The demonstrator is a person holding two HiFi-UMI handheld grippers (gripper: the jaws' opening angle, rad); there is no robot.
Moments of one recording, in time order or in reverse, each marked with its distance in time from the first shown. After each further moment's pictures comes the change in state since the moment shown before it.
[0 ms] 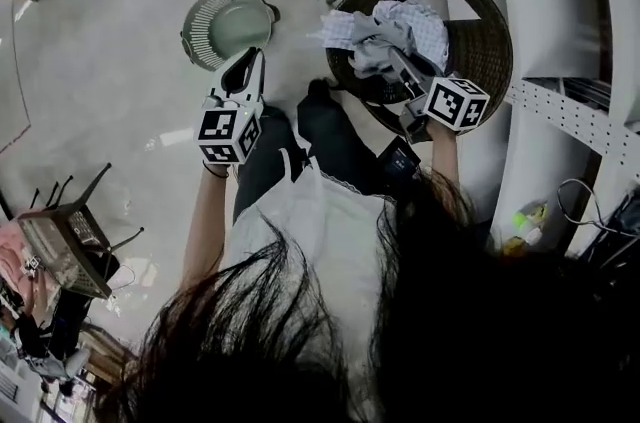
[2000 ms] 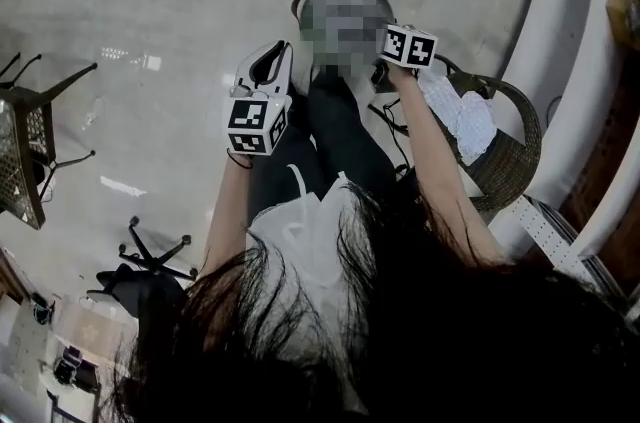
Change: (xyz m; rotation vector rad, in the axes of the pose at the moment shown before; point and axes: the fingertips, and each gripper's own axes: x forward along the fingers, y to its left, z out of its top) left arm -0.185 0.336 -0.088 -0.381 -0.126 0.338; right arm 0.448 0.279 -0.154 -0.370 0.496 0.061
